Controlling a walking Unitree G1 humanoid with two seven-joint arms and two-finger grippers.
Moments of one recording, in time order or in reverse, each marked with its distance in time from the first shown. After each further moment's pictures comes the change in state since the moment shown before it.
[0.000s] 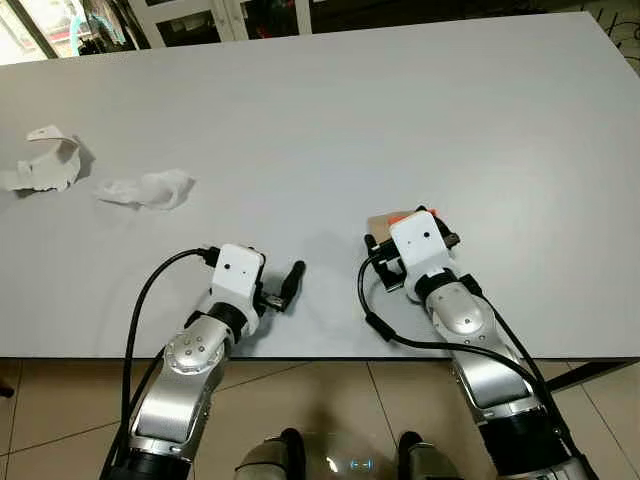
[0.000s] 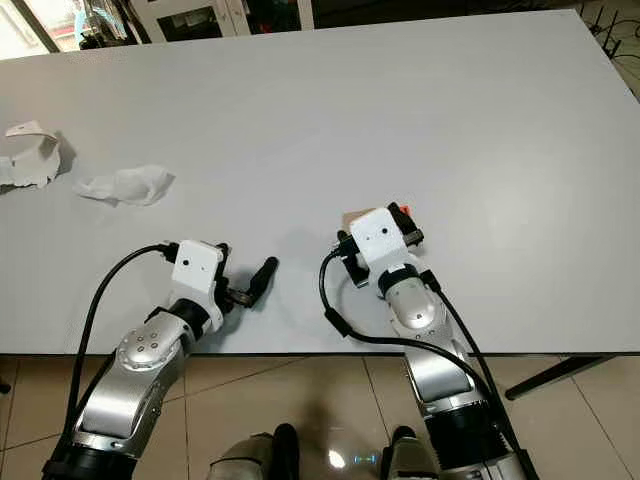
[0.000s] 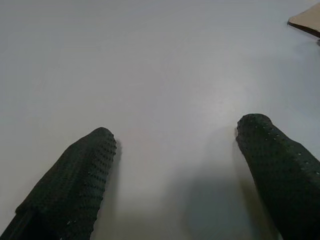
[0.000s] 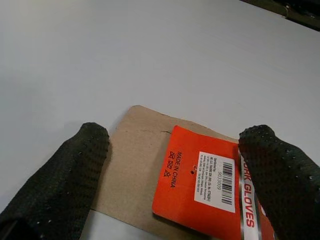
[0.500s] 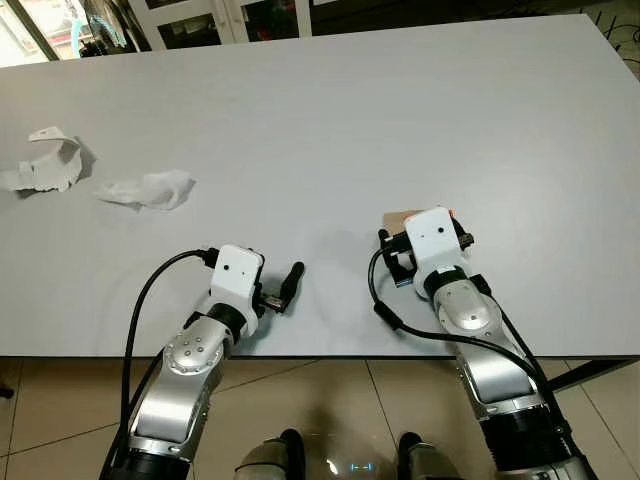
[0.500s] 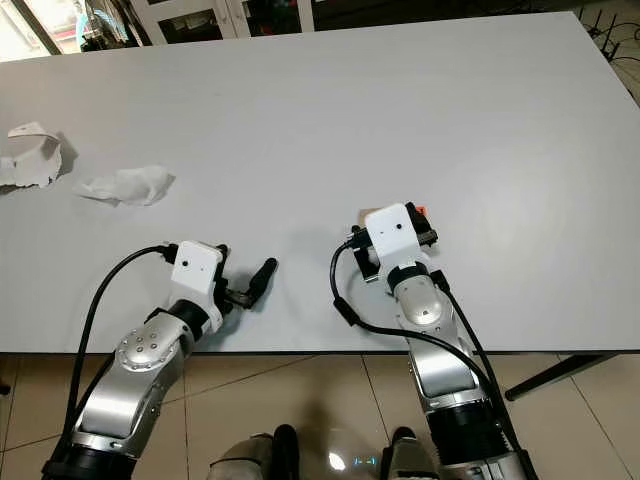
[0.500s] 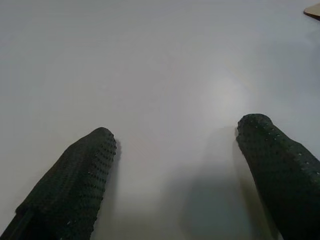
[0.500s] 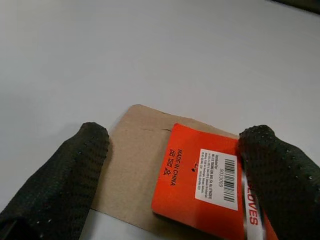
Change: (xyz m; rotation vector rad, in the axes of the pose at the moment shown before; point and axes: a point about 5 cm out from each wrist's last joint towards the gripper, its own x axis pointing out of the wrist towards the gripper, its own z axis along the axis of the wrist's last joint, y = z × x) left arm -0.002 0.005 -0.002 -0.012 0.006 -0.008; right arm 0.001 -0.010 -0.004 0.094 0.035 -0.077
